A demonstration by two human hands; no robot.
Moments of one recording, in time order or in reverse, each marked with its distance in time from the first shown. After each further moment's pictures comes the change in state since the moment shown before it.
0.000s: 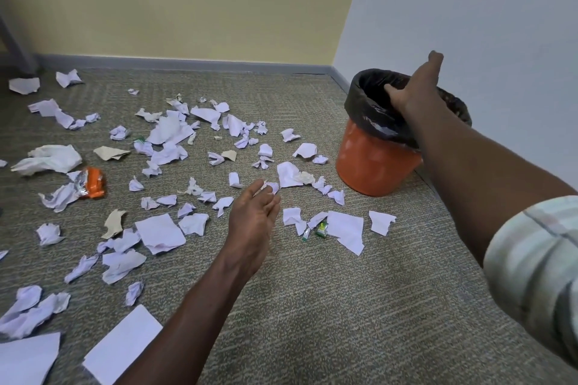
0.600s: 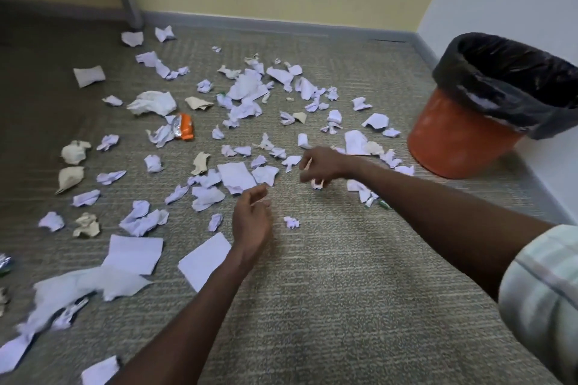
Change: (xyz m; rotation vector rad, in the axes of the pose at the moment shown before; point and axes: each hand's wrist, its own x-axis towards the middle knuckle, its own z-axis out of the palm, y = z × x) left_hand -0.012 -0.035 -0.156 0.548 0.382 0.214; right_hand -0.131 0.256 -0.004 -1.641 -1.334 -0.112
